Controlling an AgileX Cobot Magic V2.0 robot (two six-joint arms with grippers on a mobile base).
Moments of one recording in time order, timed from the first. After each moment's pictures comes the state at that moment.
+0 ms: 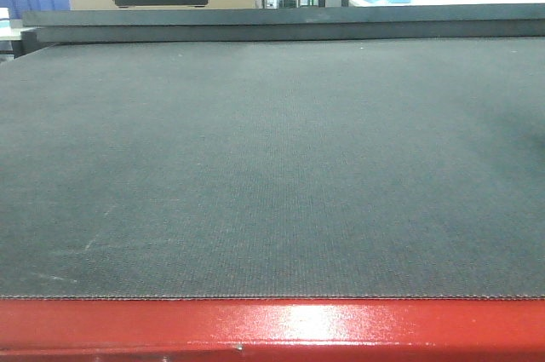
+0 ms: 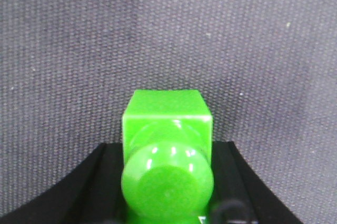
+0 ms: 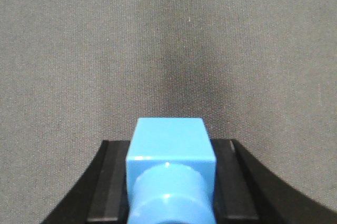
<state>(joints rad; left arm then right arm) 0.14 1.77 -1.21 0.03 0.92 0.03 0.02 1.38 -1.18 0.08 0.89 0.04</state>
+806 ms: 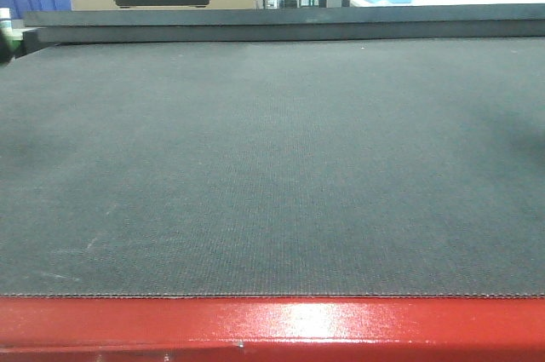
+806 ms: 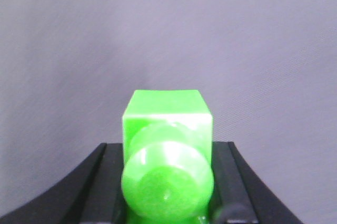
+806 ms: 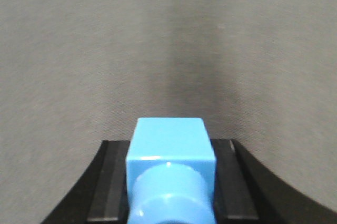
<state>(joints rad) -0.09 1.51 -1.21 -0.01 0.71 0.02 0.10 1.38 -1.18 0.10 0.87 0.00</state>
